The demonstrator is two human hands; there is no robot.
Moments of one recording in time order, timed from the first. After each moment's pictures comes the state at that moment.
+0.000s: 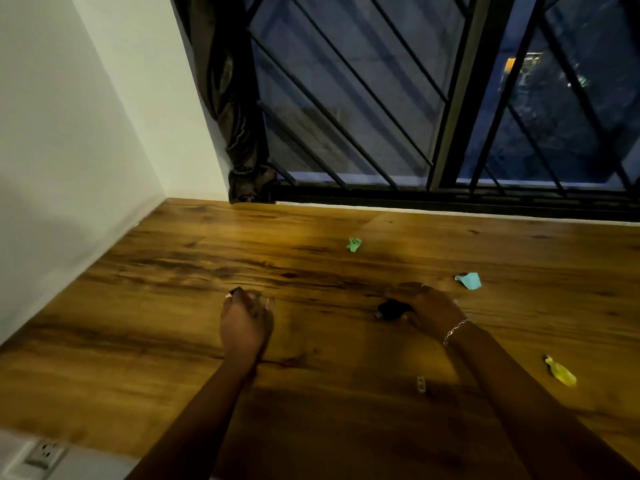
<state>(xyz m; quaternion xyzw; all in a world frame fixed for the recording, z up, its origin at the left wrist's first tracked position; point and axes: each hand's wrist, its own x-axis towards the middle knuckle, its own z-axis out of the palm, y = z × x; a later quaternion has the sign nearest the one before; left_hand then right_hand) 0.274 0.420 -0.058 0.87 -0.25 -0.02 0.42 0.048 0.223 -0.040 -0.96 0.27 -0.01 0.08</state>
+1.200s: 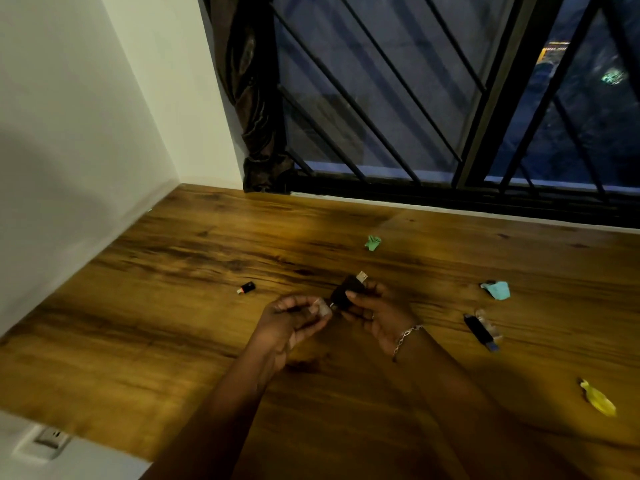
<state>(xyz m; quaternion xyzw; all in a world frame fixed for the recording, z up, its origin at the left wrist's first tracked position) 0.247 0.410 -0.031 0.56 -0.10 -0.46 0.68 0.130 0.299 -0.021 -0.43 0.36 -0.22 0.80</state>
